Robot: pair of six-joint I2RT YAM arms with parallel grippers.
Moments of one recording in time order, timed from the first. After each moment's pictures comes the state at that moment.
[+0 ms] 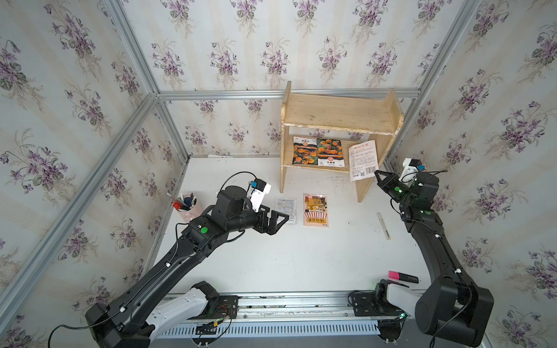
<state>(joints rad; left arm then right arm) -0.62 1.01 1.02 -0.53 0.38 -0.40 -0.23 1.13 0.85 0.02 -0.54 0.66</state>
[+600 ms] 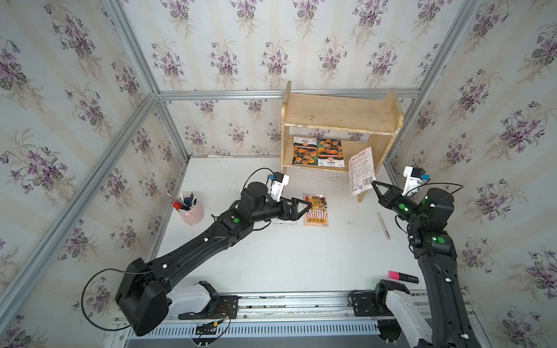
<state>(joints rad) -0.71 1.30 0.95 0.08 0.46 -0.72 -0.19 0.76 0.81 -0.24 -0.72 0.59</state>
